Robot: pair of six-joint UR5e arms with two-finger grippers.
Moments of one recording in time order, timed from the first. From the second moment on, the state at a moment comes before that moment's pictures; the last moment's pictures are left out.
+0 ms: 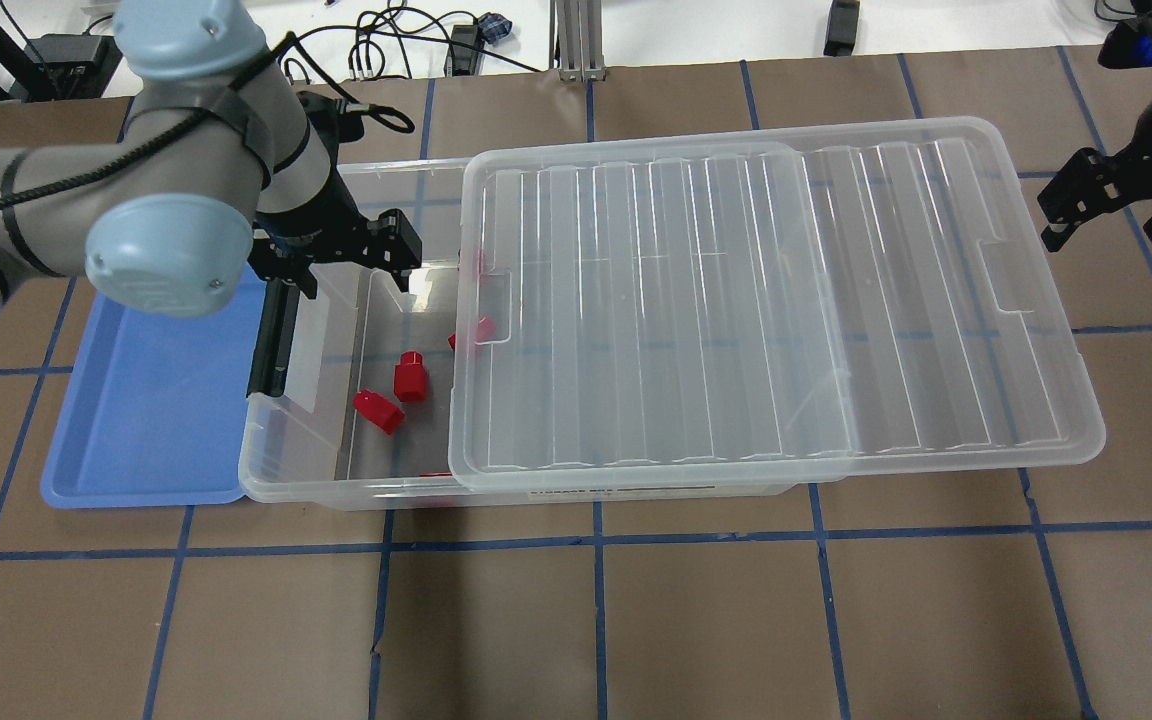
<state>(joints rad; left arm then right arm) -1.61 -1.72 -1.79 -1.19 1.58 -0.07 1.18 -1.50 1.61 -1.61 -1.61 -0.43</state>
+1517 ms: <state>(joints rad) -1.60 -1.87 -1.93 -0.99 1.53 -0.03 1.26 -1.62 1.52 -1.40 -1.69 -0.31</state>
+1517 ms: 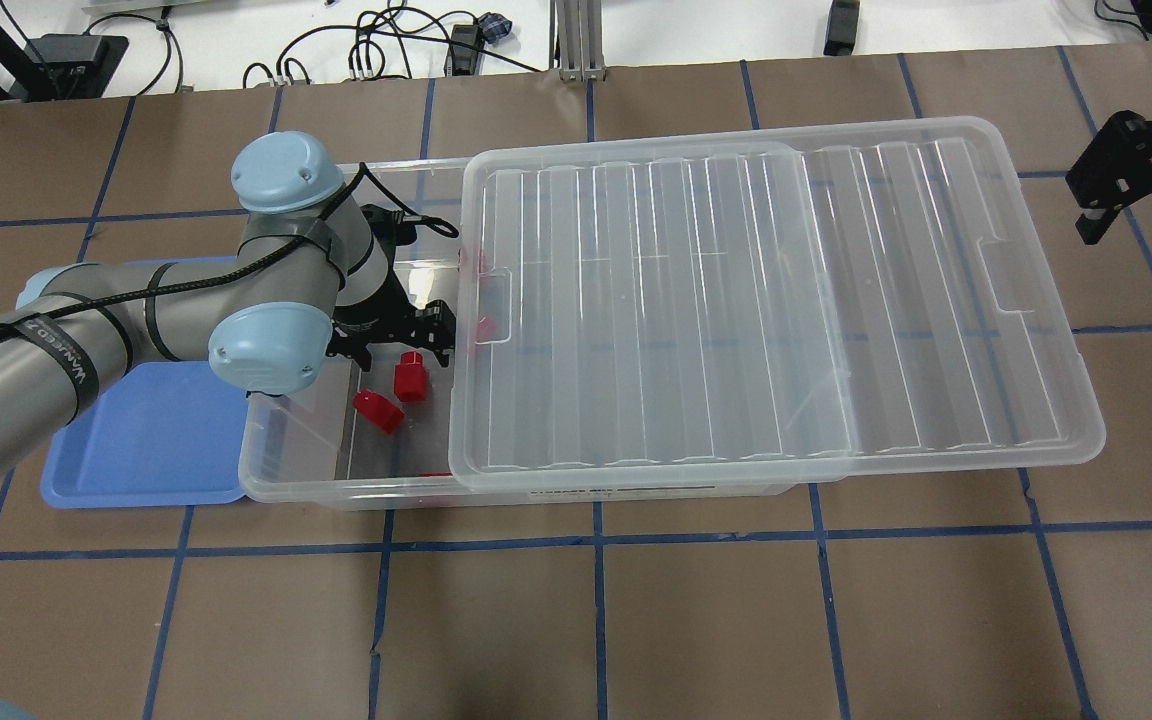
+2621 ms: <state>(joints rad) -1.60 -1.91 -1.95 -0.99 1.53 -0.04 1.26 -1.62 1.53 -1.39 -1.69 -0.31</state>
